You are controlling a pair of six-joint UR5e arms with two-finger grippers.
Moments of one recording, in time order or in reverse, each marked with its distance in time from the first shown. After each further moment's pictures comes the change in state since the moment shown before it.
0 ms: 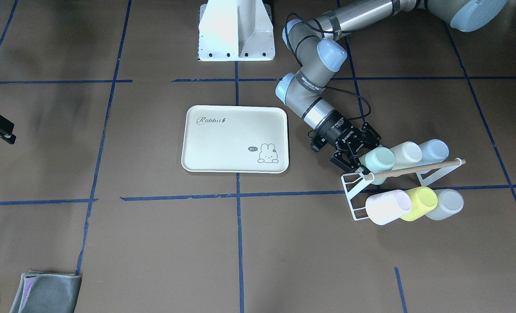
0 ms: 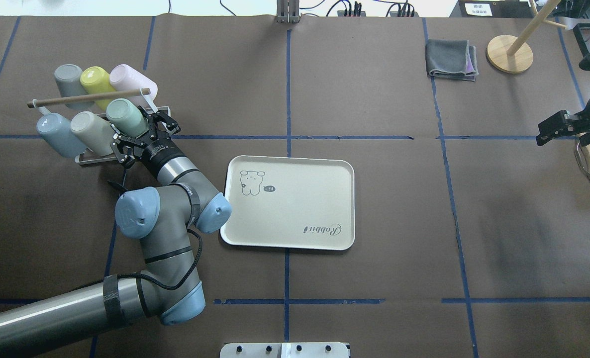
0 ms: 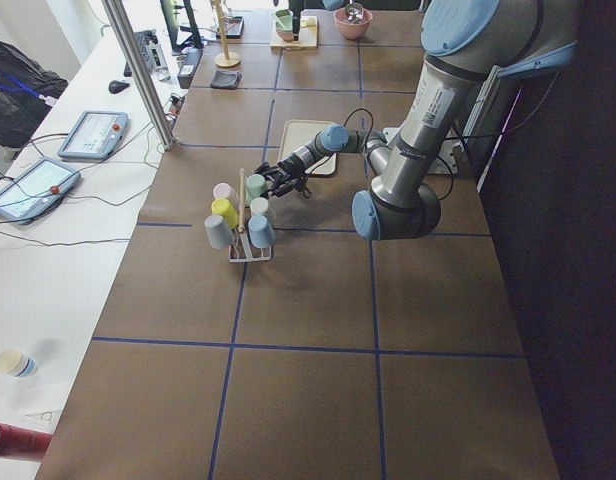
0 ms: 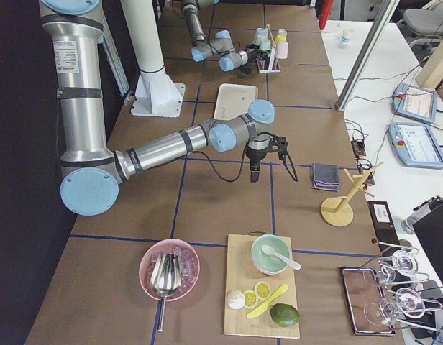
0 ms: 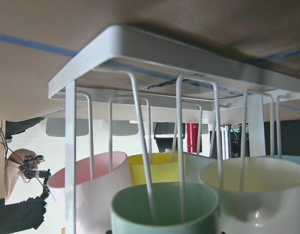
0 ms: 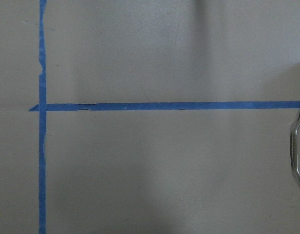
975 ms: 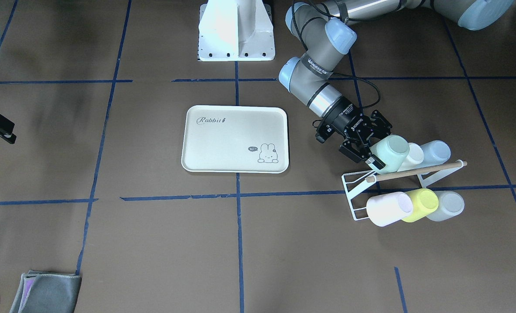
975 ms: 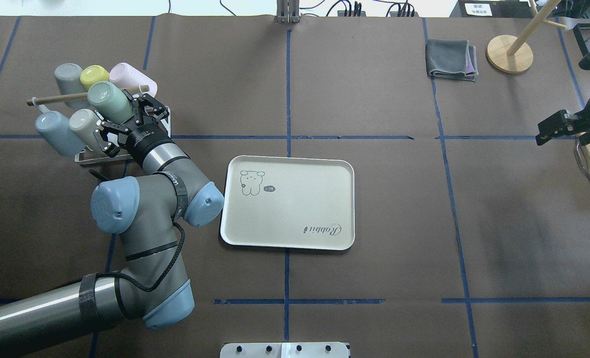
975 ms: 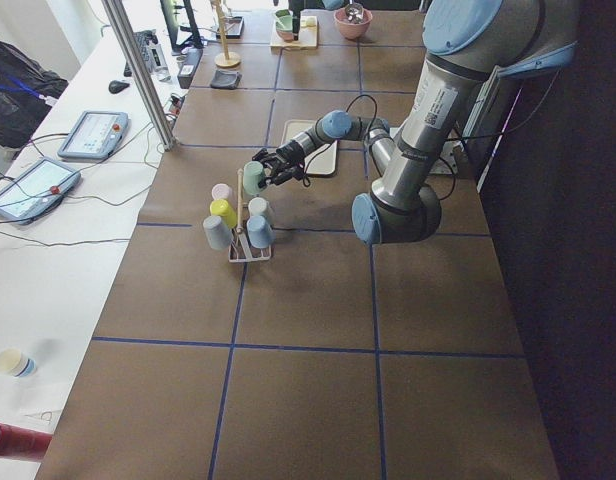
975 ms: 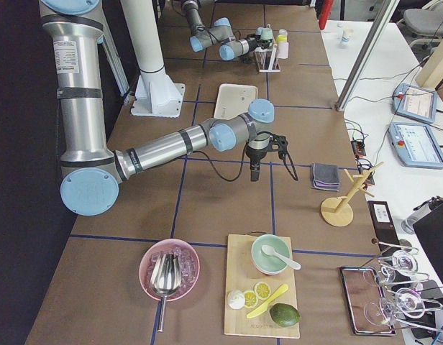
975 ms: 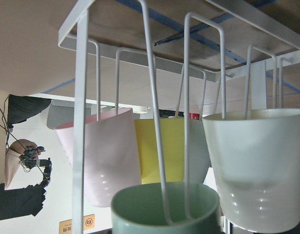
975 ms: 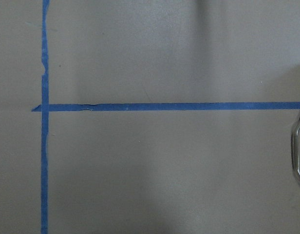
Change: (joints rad) left arm -0.024 0.027 -0.172 0.109 0.001 0.005; right arm 0.000 0.000 0.004 0.000 0.000 0.000
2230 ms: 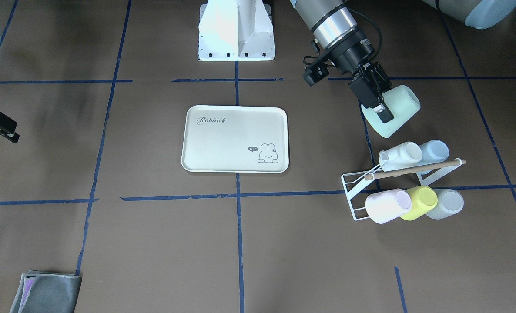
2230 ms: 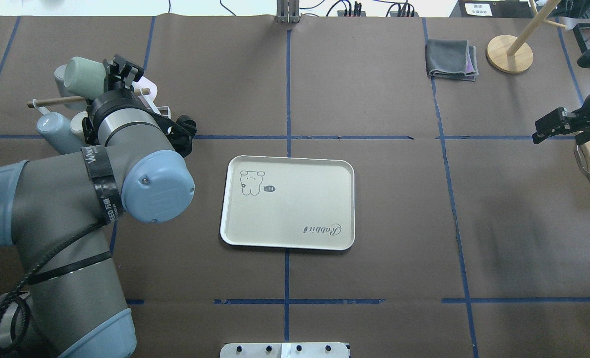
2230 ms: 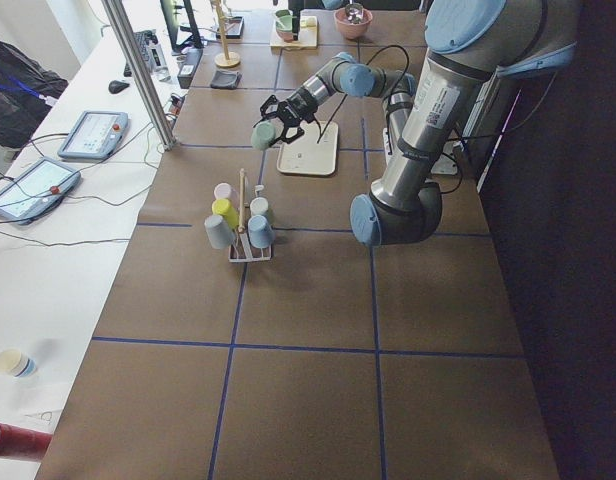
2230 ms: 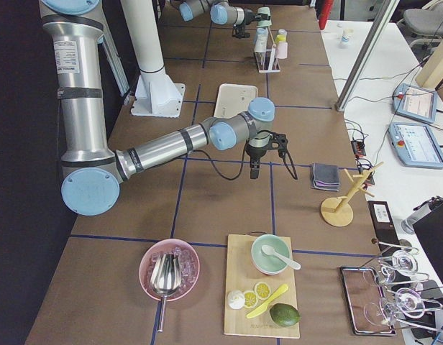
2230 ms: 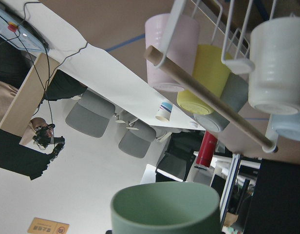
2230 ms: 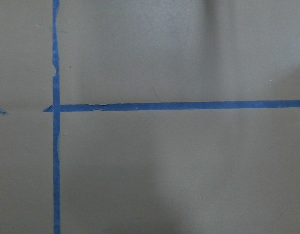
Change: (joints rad) left arm -0.035 0.004 -0.433 -0.091 -0.242 -0.200; right arm 0.000 0.010 0.005 0.003 0.019 0.018
